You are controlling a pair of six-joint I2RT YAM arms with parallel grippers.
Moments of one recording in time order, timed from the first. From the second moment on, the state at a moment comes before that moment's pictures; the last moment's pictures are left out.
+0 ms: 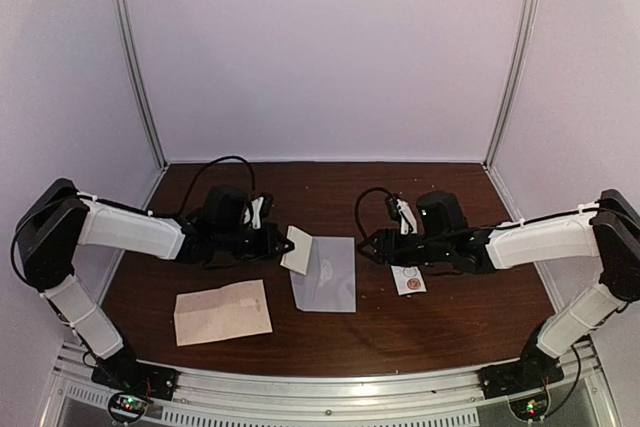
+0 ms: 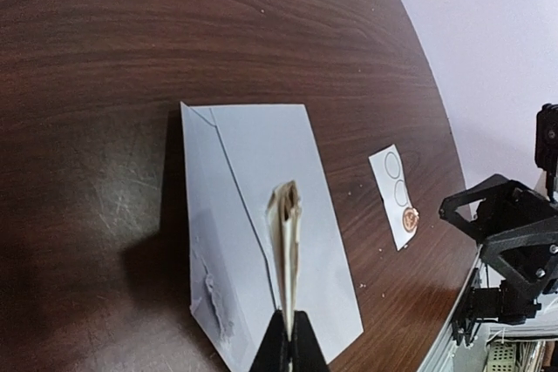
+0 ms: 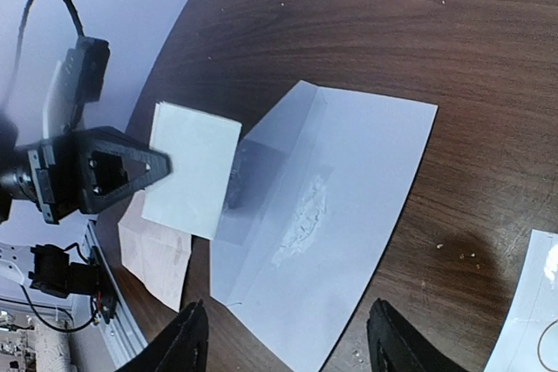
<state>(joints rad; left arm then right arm) -0.72 1.62 0.79 0.22 0.29 -0.74 0.74 1.48 0.71 0.22 -0.25 0.69</state>
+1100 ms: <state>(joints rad) -0.65 1.88 0.86 0.34 0.38 -0.84 0.75 1.83 0.83 0.29 -0.31 0.78</state>
